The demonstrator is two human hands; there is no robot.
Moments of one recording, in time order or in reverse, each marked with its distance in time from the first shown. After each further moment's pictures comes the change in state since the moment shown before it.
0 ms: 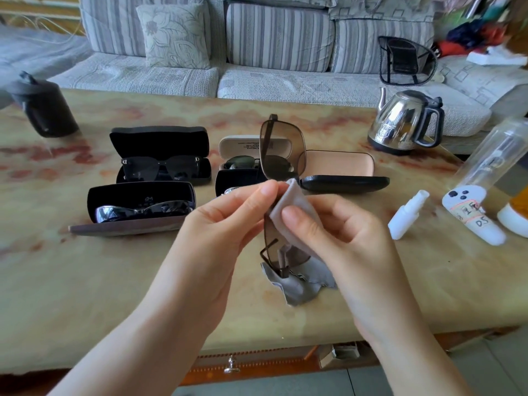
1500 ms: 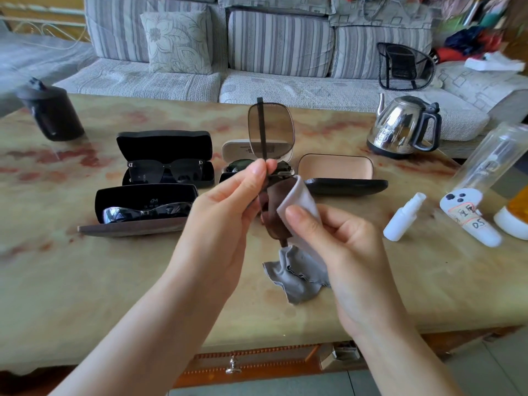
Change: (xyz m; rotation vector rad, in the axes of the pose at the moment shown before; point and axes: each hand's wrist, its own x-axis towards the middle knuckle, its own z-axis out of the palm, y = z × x) left_hand 0.016 0.004 0.009 -0.189 0.079 0.056; right_hand -0.003 0.005 0.009 0.134 0.057 0.091
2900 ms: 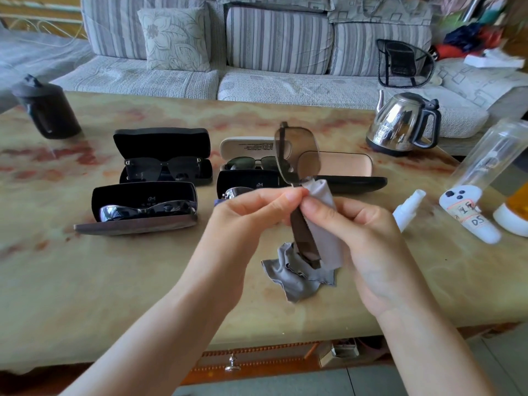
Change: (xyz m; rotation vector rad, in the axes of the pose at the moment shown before) left_hand -0.004 -0.012 -0.003 0.217 -0.099 -0.066; right_hand 0.011 -0.016 -0.016 0.048 0.040 0.150
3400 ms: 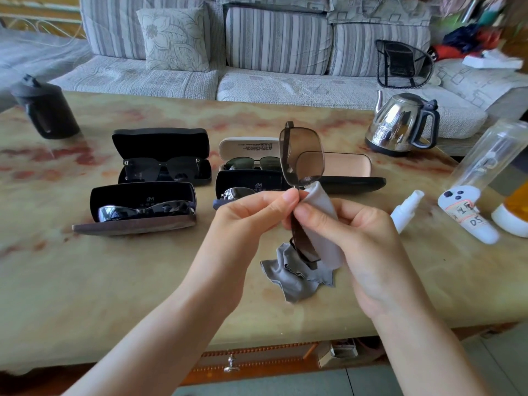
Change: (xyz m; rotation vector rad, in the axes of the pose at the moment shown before) left_hand -0.002 -0.001 0.000 0.043 -0.071 0.015; right_hand -0.002 0.000 0.003 -0.048 0.030 -0.016
